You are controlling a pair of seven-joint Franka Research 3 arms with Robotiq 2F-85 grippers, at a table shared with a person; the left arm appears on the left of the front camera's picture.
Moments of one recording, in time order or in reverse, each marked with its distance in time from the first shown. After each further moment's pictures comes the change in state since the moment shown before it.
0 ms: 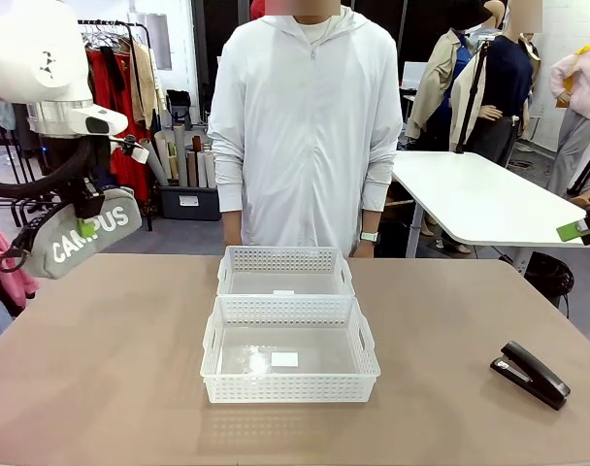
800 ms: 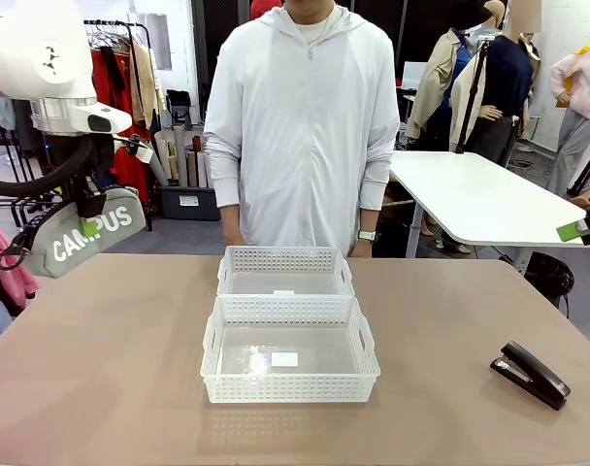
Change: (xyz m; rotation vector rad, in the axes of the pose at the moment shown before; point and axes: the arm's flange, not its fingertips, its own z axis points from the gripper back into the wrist) left arm 0.003 -0.006 0.001 -0.003 0.005 -0.037; right arm 0.000 0.000 0.000 0.000 0.000 0.000
